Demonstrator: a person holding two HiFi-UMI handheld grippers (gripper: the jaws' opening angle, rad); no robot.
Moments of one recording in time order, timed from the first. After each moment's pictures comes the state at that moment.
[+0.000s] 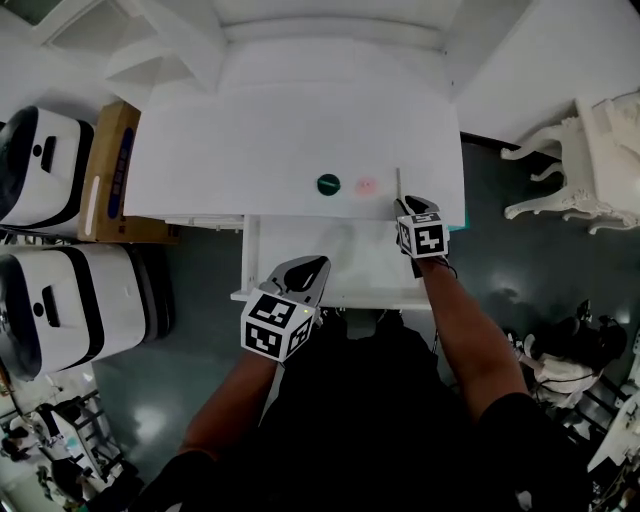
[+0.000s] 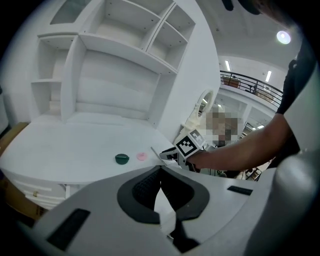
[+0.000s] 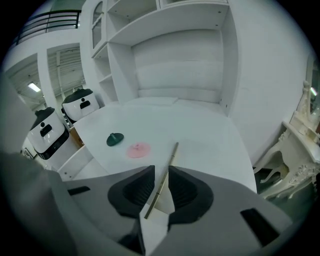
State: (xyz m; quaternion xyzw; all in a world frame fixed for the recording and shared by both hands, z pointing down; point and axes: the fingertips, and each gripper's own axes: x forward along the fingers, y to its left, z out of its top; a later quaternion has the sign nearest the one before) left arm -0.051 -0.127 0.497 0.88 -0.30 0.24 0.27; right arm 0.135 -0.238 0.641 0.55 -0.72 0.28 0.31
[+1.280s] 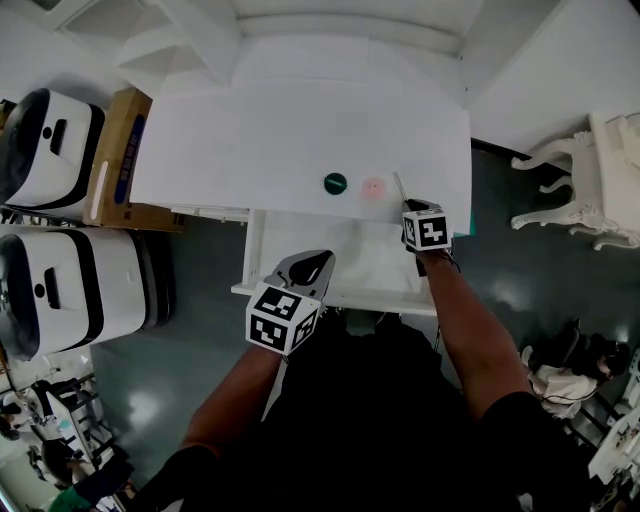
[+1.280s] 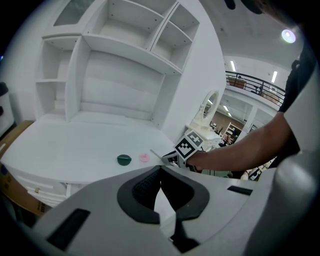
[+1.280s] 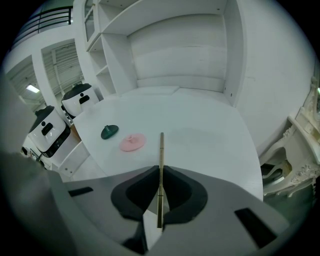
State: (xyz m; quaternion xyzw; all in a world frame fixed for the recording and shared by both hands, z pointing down) left arm -0.046 -0.133 0.499 0.87 -0.33 0.24 0.28; right arm 0.140 -0.244 0.662 0.53 -0.71 0.31 0.34
